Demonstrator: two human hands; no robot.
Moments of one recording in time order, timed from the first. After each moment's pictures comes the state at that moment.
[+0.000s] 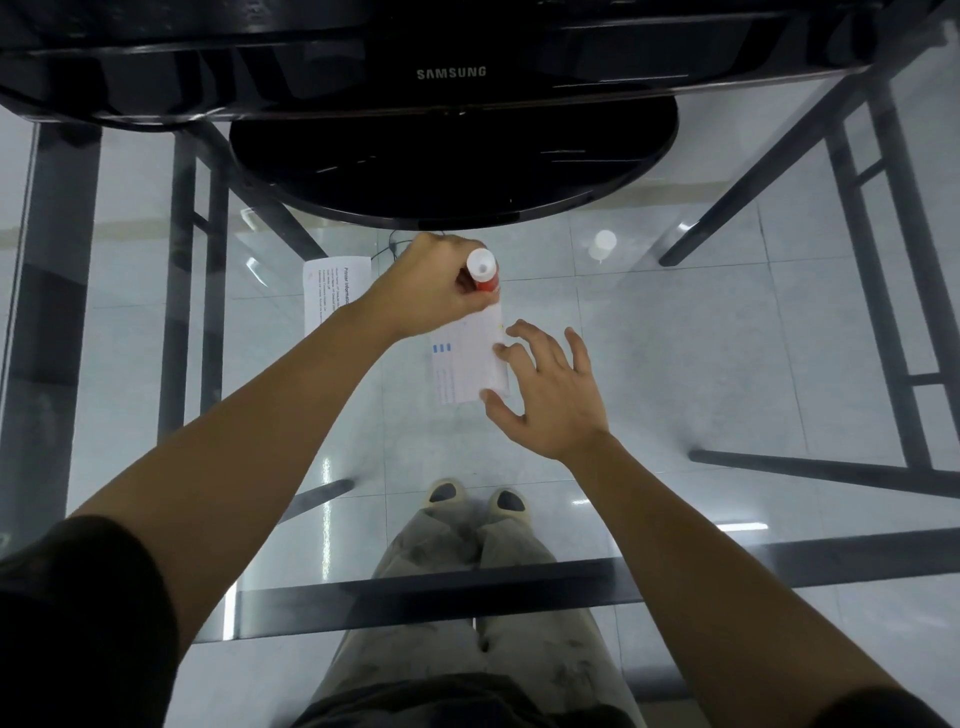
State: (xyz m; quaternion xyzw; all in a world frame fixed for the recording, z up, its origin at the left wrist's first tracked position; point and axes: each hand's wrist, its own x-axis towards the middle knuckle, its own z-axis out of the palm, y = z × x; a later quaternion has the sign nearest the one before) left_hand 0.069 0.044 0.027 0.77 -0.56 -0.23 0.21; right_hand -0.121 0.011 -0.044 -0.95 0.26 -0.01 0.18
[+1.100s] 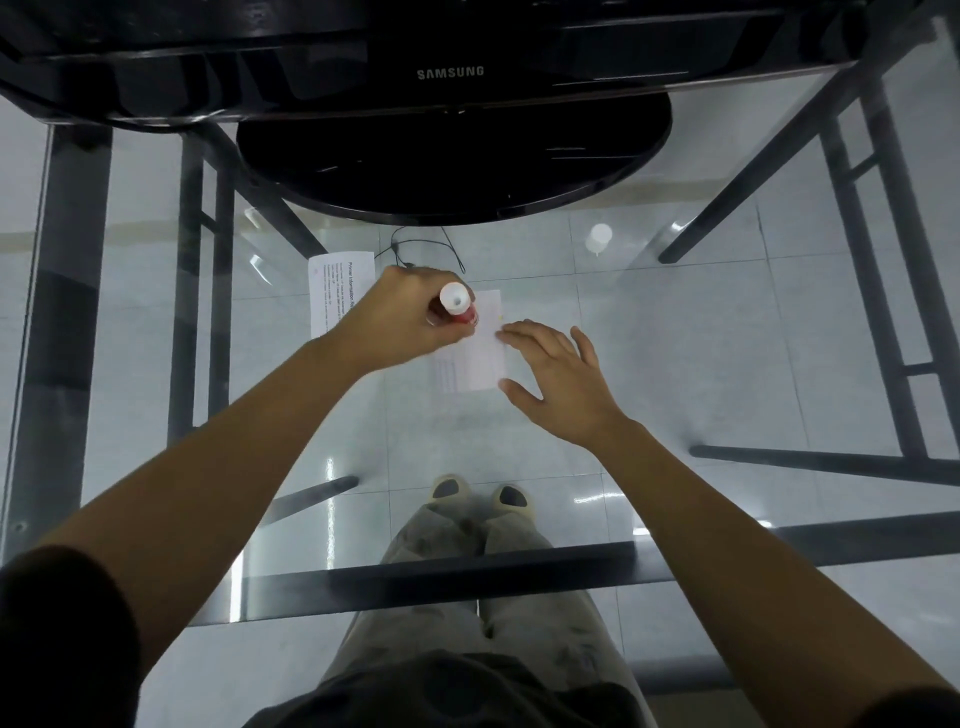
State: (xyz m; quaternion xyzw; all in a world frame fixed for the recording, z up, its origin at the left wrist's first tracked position) left_hand 0.063 0.088 0.034 0.74 -0.57 -0.25 0.26; right_hand -0.134 -0.001 -0.030 -0.93 0.25 0.01 0.28
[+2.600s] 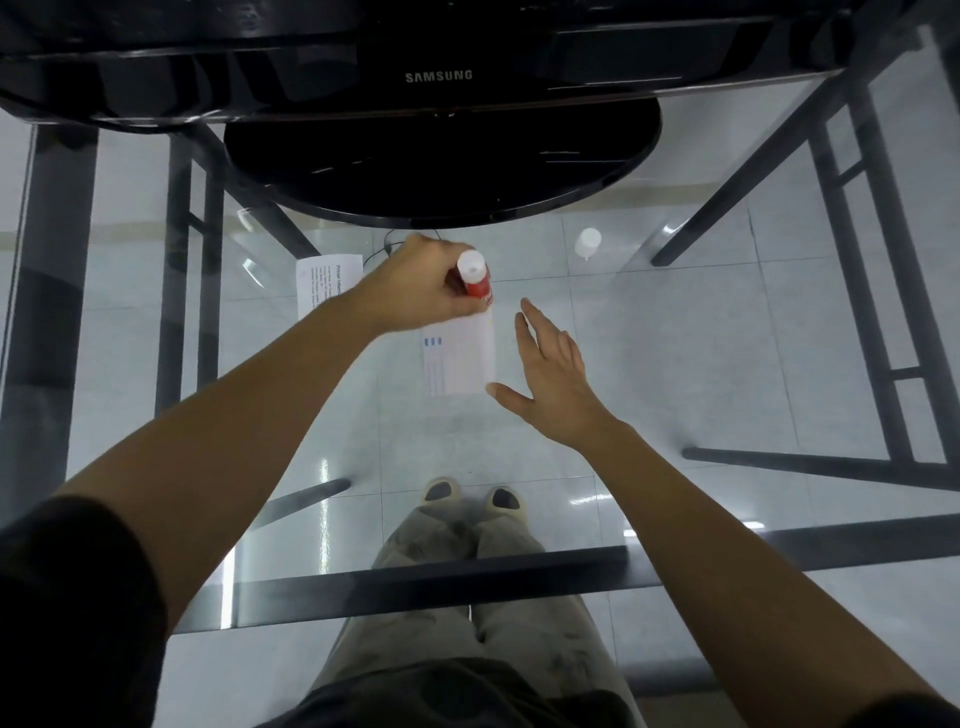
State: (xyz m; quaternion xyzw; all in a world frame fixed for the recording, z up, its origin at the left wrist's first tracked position) left_hand 0.072 0.046 0.025 0.75 -0.57 -0.28 0.20; right_hand -0.128 -0.002 -0.032 -0.92 0.28 0.08 0.27
